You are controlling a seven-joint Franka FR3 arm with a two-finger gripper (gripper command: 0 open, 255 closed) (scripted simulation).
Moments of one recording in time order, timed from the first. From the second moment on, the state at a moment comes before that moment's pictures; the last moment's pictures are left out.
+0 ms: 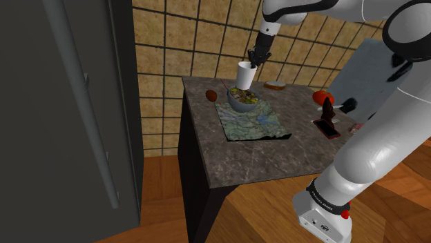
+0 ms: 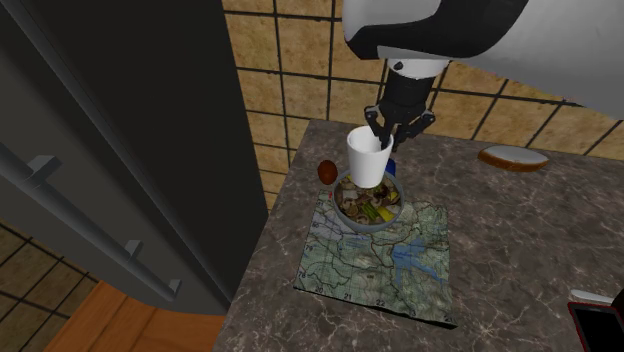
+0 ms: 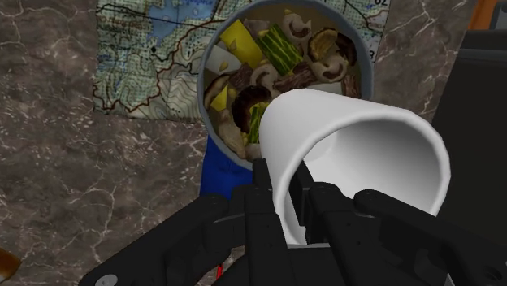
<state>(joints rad) -0.23 0.05 -0.05 -1.80 0.01 1.87 0.05</state>
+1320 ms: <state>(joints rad) -0.24 0.05 -0.05 -1.83 0.01 1.91 0.05</state>
